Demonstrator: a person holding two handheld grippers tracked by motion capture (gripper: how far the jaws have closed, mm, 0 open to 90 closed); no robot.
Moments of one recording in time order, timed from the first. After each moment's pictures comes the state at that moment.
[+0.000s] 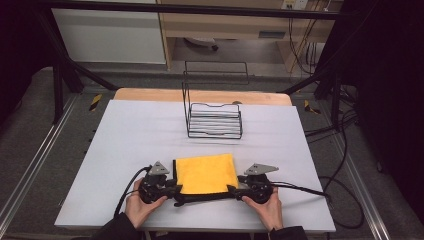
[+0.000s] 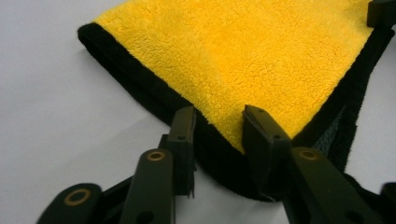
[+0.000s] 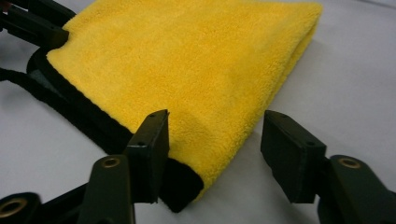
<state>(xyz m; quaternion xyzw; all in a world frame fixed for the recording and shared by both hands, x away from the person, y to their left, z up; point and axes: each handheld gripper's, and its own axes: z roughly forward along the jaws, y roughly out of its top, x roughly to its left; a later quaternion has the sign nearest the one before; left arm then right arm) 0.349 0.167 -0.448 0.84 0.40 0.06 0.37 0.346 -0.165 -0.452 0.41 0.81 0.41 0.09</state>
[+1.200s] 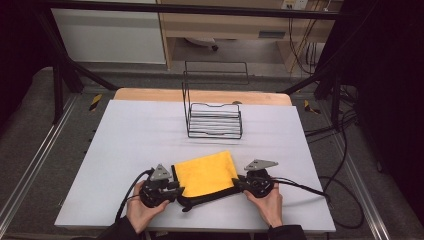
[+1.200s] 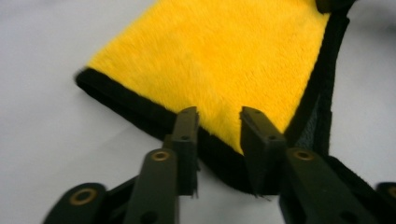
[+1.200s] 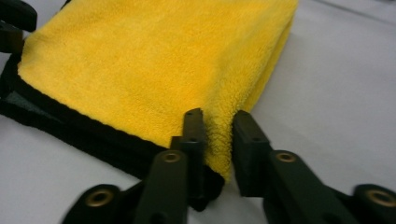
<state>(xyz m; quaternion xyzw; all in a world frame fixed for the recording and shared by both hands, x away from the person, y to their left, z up) 0.339 0.164 -0.428 0.84 0.37 0.09 0.38 0.356 -0.170 -0.443 0.41 0.82 0.39 0.11</state>
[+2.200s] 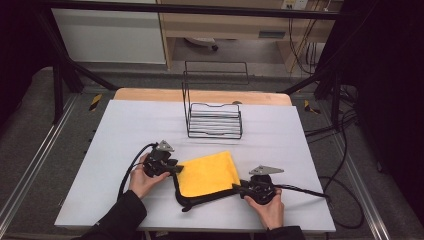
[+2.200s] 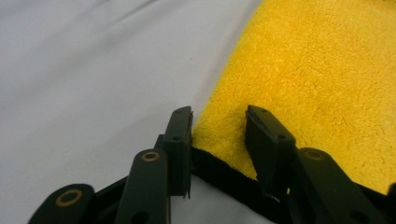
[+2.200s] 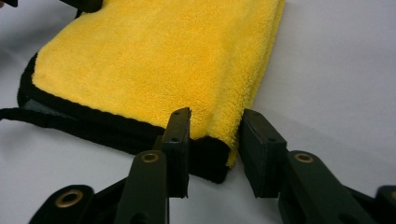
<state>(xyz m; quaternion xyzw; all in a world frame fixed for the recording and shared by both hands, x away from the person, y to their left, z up) 0.423 0.166 -0.439 0.87 0.36 0.07 0.34 0.341 -0.173 -0.452 0.47 0.78 0.41 0.07</state>
